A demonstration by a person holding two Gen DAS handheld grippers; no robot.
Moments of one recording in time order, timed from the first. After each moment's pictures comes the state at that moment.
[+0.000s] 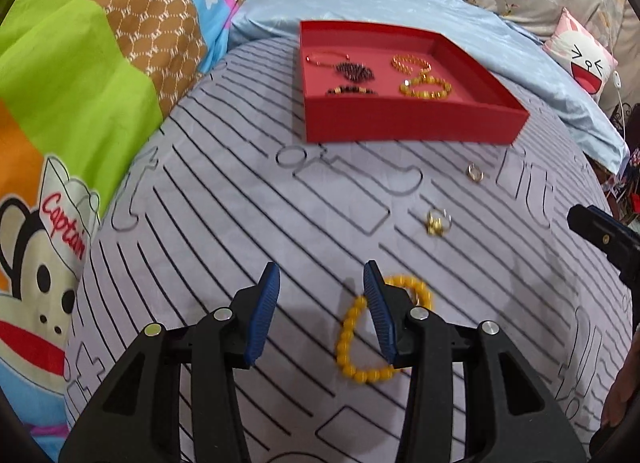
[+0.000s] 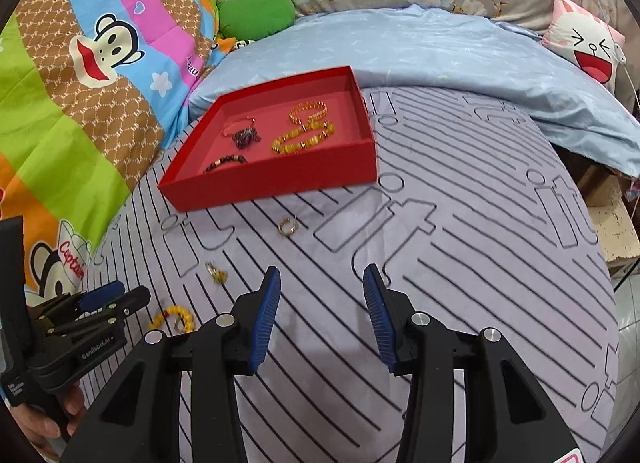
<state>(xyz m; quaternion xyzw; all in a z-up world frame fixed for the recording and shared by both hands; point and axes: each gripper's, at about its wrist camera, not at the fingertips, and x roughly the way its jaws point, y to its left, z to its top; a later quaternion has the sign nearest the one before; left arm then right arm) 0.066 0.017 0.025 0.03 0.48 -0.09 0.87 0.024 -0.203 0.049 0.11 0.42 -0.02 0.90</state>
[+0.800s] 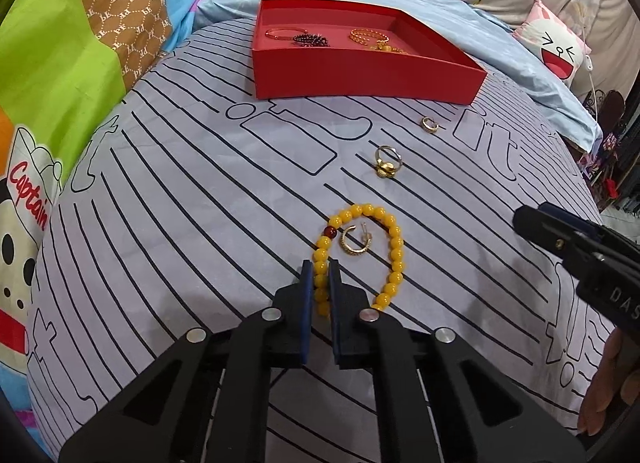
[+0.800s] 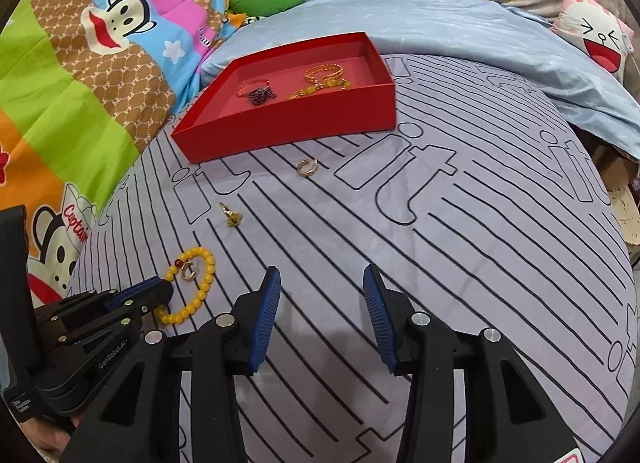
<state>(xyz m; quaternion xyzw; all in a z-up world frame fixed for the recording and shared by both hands) 0.041 0.005 0.007 0.02 0.49 -0.15 0.86 0.010 -0.174 0.027 0.10 0.45 0.01 0.89</state>
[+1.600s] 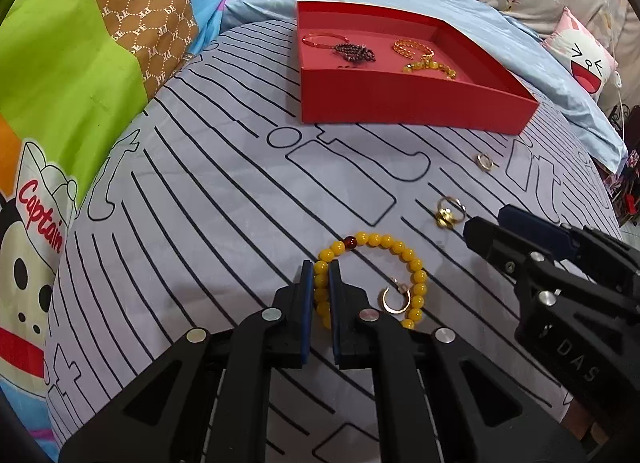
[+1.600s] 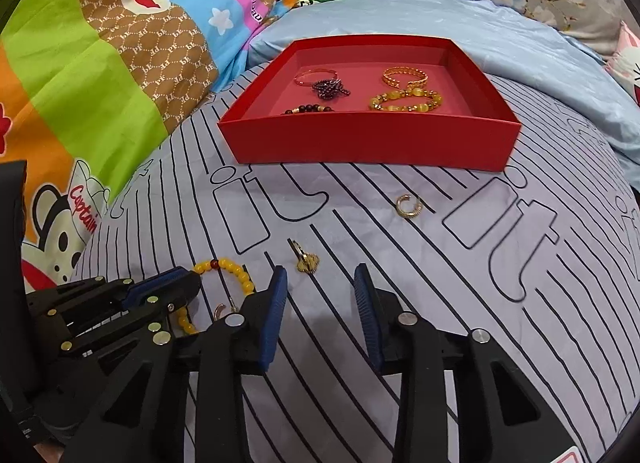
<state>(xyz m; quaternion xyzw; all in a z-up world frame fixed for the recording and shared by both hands) 0.084 0.020 0.006 0.02 0.49 -0.10 0.86 0.073 -0.119 0.016 0.05 0.46 0.07 0.88</state>
